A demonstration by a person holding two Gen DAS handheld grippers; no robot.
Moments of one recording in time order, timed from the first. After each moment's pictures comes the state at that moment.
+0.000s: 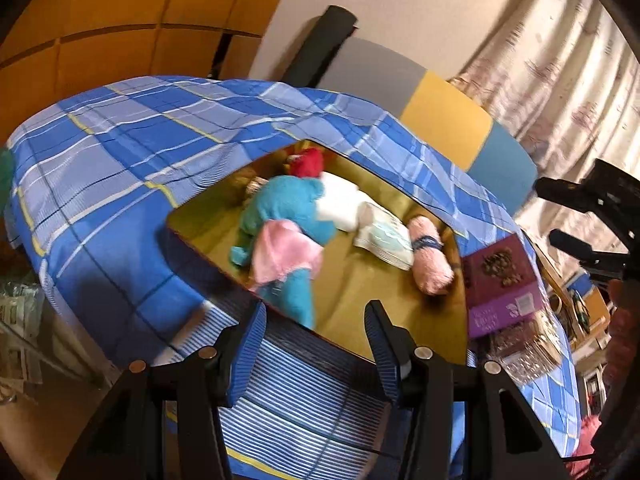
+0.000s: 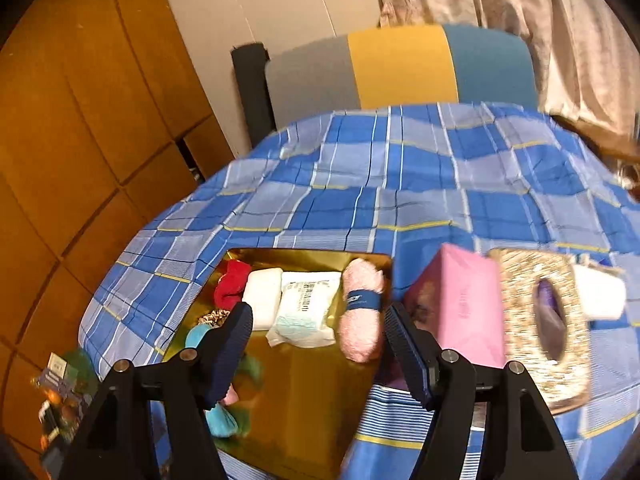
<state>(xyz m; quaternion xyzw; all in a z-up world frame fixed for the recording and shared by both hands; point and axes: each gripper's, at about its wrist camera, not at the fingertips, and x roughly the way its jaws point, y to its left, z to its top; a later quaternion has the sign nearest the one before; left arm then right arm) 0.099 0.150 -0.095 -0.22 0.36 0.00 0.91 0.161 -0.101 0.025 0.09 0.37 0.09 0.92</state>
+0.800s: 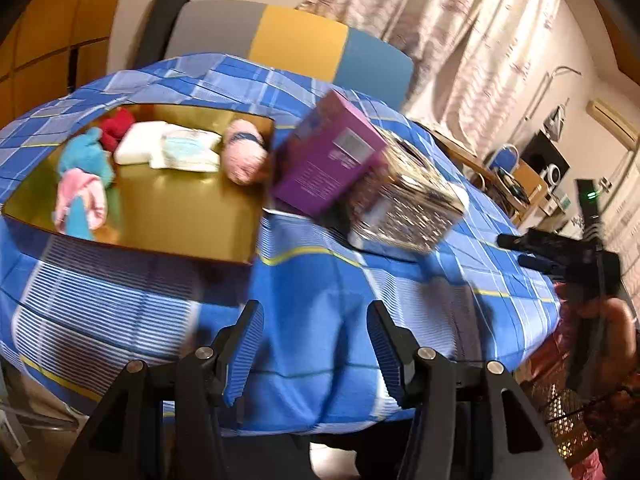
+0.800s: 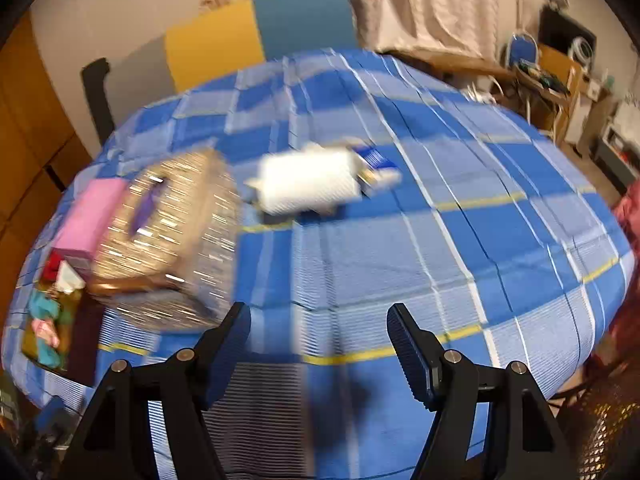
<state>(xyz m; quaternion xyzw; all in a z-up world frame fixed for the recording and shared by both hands) 0.054 0.001 -0.101 -0.09 0.40 -0.21 0.88 0.050 -0.371 -0.062 0.14 0.44 -0.13 0.88</state>
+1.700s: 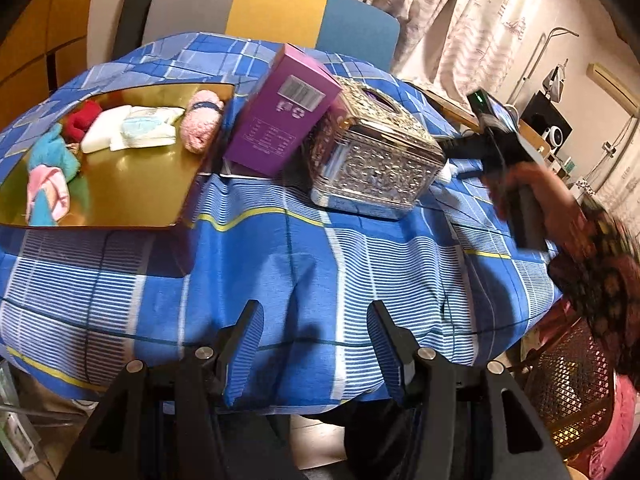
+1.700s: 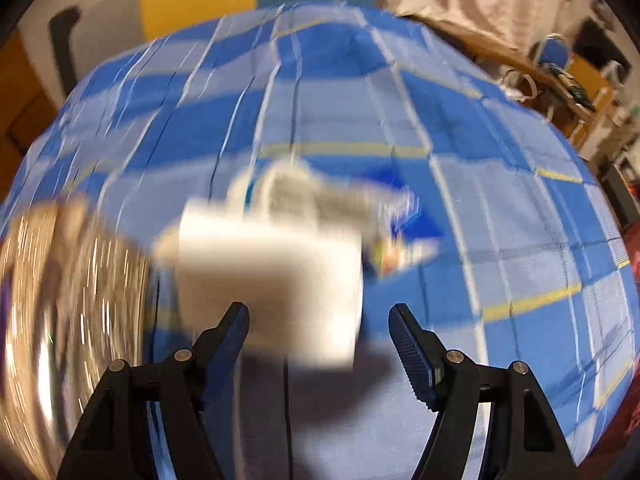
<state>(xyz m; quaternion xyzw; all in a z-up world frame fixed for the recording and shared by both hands) 0.047 -0.046 -0.110 -0.05 0.45 -0.22 0.87 0.202 -0.418 -0.111 0.07 0.53 -0.11 0.84</state>
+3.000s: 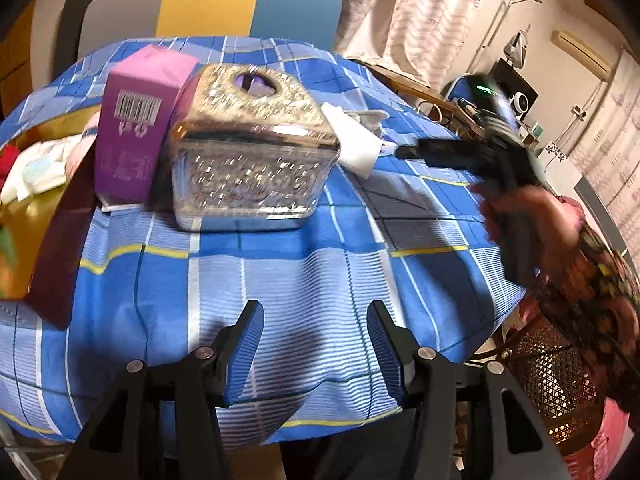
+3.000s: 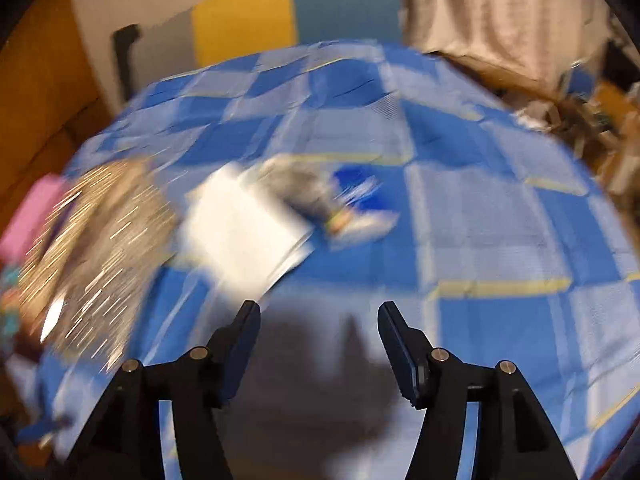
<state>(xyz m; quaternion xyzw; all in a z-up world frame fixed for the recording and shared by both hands) 0.060 -0.143 -0.099 -0.01 0.45 -0.29 0.84 0.145 -0.462 -0.099 0.06 0.45 -0.06 0.89</state>
